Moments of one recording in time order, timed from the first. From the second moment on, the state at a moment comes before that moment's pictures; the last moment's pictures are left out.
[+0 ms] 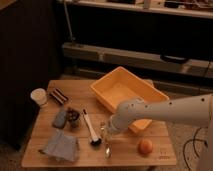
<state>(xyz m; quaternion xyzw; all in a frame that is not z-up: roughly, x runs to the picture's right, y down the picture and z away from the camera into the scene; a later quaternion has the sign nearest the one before) 0.001 0.241 0.753 -0.39 0.07 0.64 0.66</state>
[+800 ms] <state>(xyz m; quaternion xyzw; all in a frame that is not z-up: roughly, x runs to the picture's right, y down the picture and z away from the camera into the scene) 0.005 0.256 0.770 -0.37 0.08 0.71 0.59</state>
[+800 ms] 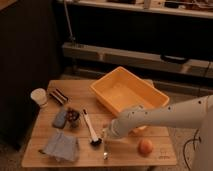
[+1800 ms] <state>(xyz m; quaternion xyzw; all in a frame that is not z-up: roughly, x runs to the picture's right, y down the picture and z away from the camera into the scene) 0.008 0.266 0.781 -0.39 0.07 0.74 0.55</state>
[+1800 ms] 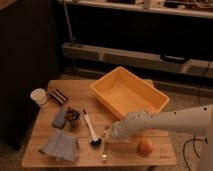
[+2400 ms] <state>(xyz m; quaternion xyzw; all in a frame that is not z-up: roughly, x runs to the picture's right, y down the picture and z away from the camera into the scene) 0.007 0.267 0.784 -0.38 0.08 0.74 0.55</state>
